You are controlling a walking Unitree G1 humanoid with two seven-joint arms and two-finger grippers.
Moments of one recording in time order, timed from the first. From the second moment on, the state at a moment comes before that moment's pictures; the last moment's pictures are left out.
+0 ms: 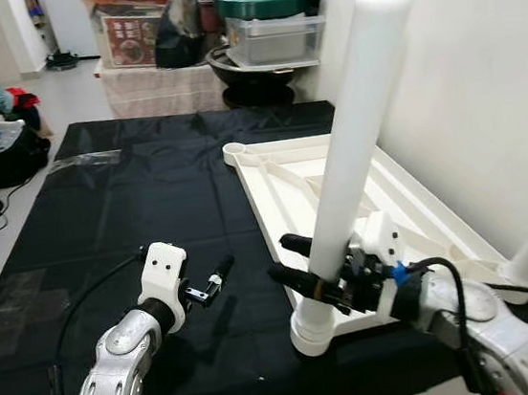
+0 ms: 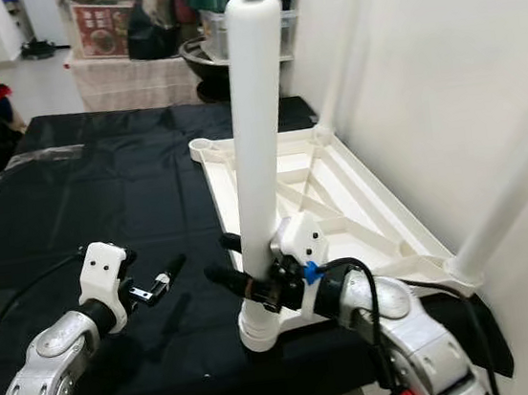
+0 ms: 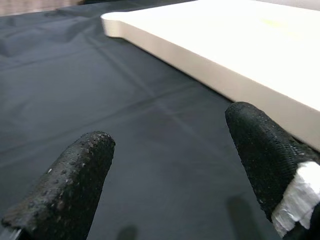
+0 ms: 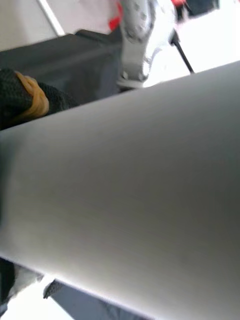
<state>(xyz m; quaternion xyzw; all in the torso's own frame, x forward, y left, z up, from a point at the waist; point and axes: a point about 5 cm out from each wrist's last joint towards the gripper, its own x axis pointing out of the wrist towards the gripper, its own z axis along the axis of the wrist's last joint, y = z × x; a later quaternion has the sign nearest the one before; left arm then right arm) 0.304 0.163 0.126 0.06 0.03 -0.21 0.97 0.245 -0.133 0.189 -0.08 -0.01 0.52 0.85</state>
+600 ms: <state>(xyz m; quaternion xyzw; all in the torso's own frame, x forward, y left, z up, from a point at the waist) 0.301 0.164 0.122 0.06 0.04 -0.21 0.97 0.258 -0.148 0.194 -0.09 0.01 0.64 0.76</state>
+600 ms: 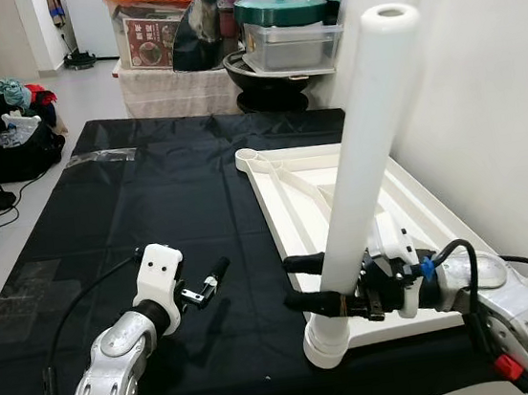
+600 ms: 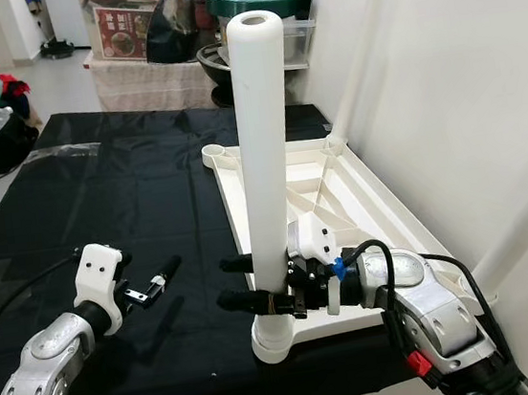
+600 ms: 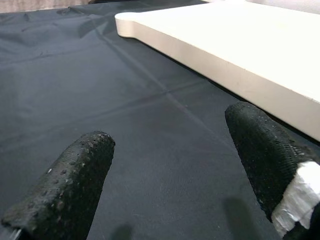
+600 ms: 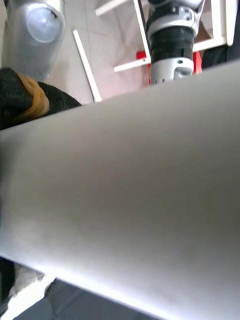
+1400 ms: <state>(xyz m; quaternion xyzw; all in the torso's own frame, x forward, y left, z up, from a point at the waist) 0.301 0.164 0.120 0.06 0.04 -0.21 0.98 0.278 -0.149 0.188 0.01 -0.01 0.65 0.76</state>
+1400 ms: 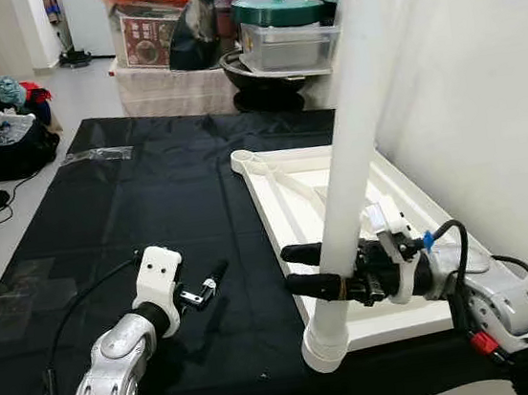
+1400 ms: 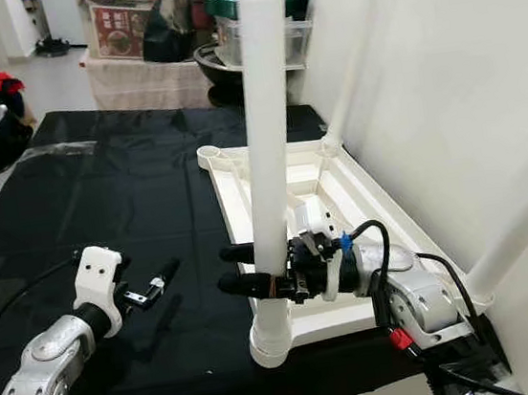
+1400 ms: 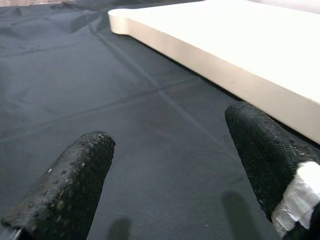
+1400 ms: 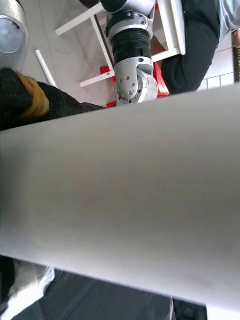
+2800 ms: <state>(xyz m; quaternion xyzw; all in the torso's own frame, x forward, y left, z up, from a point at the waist) 0.304 0.165 0.112 0.06 0.06 -0.21 0.97 0.281 -0.162 0.155 0.07 0.01 0.02 1.00</state>
